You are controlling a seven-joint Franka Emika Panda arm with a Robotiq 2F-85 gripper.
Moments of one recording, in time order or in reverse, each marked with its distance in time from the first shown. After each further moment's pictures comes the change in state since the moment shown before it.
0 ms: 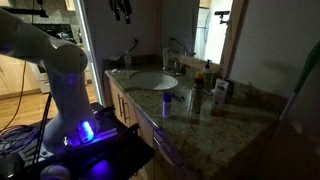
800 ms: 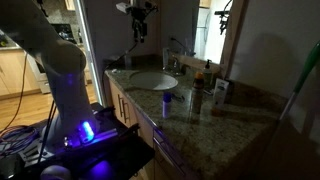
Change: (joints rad) arm -0.047 0.482 -0.006 0.137 0.063 0.125 0.122
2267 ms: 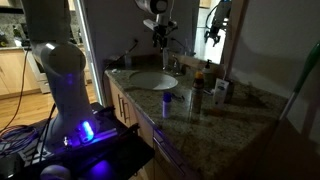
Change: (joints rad) arm -0.015 0.554 -0.025 0.396 0.055 0.115 -0.086
